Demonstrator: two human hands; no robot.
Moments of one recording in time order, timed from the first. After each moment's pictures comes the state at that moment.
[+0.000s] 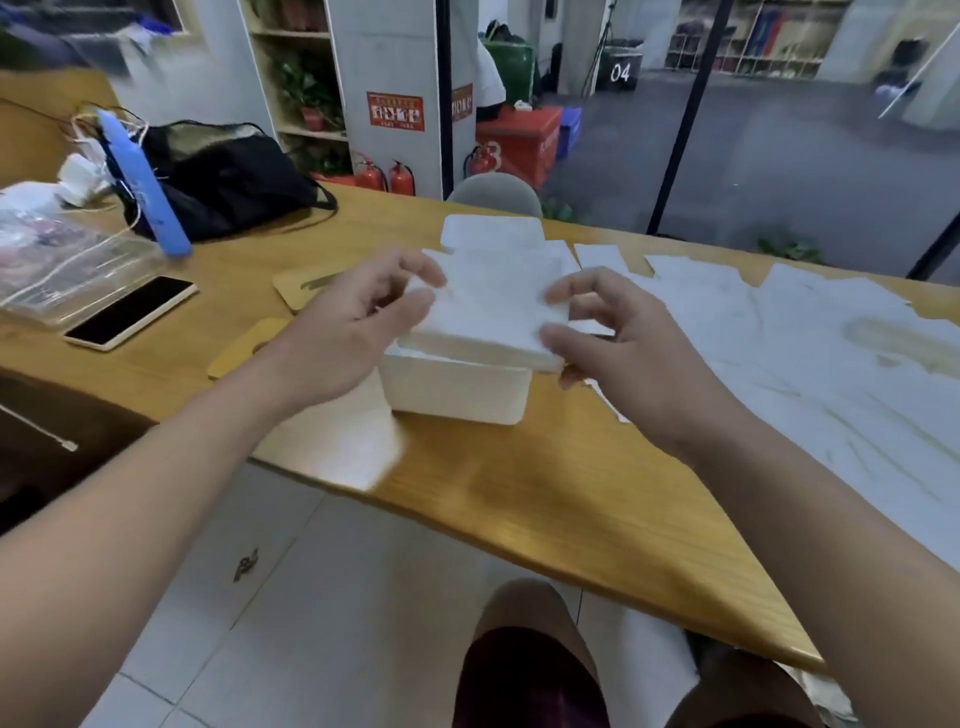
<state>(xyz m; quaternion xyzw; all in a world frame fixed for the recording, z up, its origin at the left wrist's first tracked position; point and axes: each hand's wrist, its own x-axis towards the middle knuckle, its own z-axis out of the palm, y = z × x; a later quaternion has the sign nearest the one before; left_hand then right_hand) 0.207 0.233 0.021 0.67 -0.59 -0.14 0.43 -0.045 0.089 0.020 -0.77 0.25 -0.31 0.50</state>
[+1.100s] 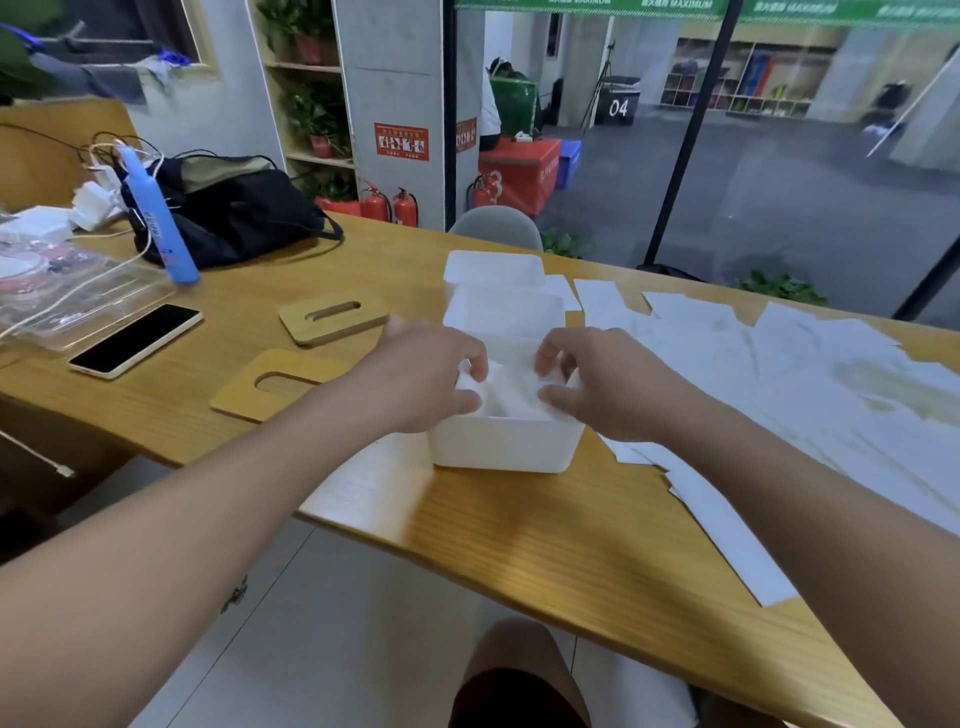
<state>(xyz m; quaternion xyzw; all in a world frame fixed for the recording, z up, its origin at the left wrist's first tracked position) 0.188 0.171 0.018 0.78 -0.61 -0.04 0.13 -0.015 0.036 0.023 -0.94 0.30 -0.10 0.13</state>
